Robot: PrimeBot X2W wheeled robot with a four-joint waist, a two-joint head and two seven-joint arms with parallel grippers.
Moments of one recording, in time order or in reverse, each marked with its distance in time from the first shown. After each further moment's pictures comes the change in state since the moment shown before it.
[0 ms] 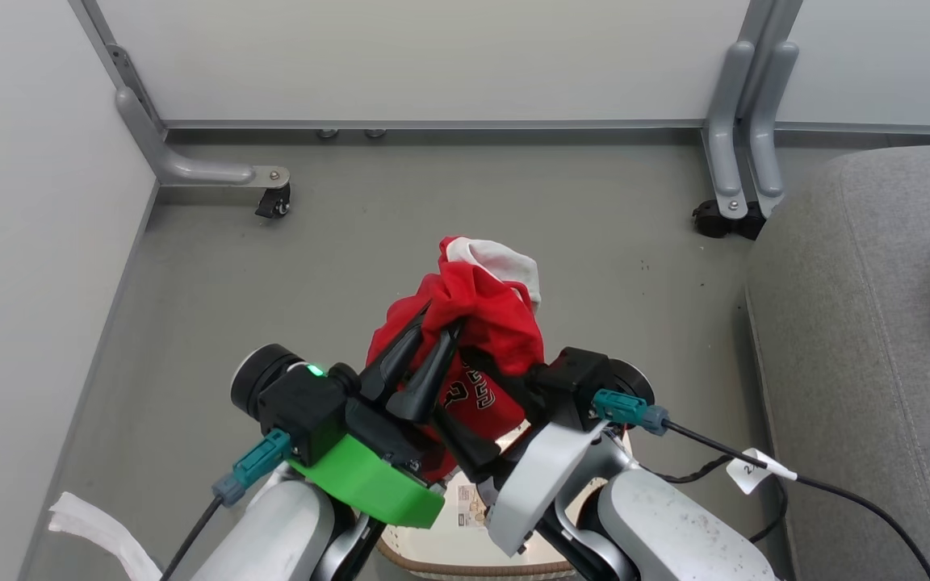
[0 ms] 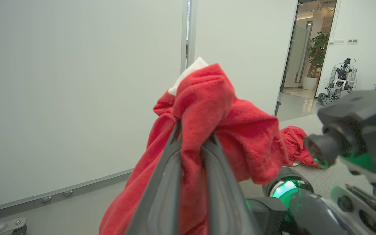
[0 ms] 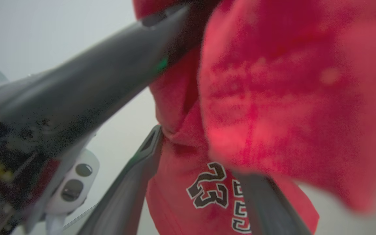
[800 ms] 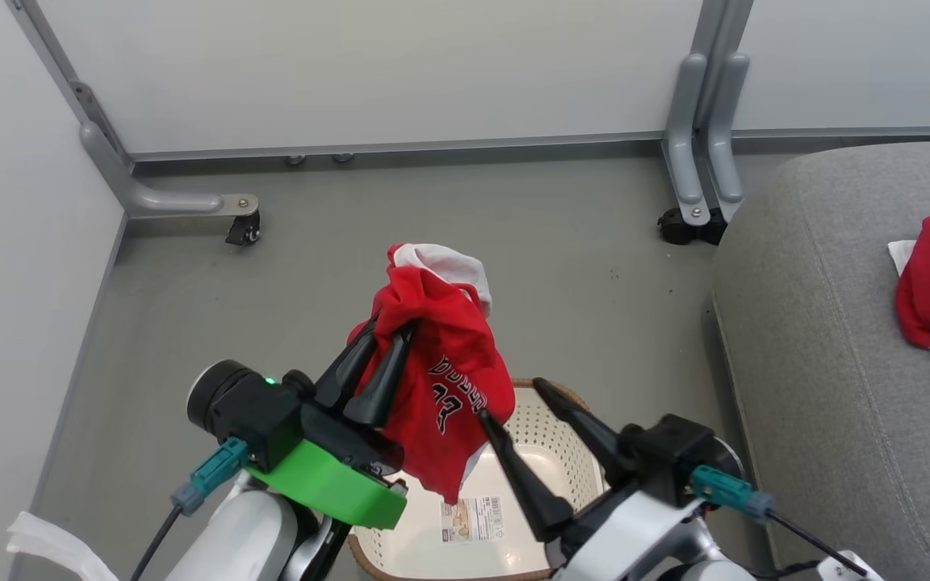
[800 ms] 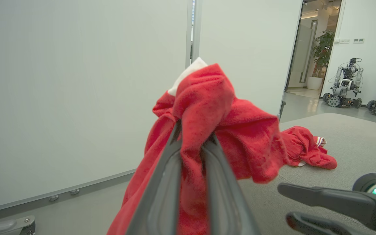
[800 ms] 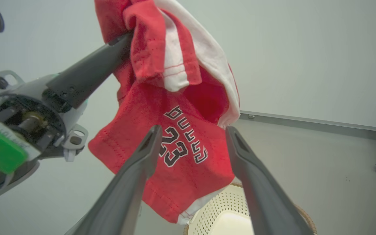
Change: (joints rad) left arm 0.050 0.050 0.058 -0.016 -0.017 0.018 0.001; right arm 0.355 0.000 -0.227 -0.335 -0.142 0.000 0.107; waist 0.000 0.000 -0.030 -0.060
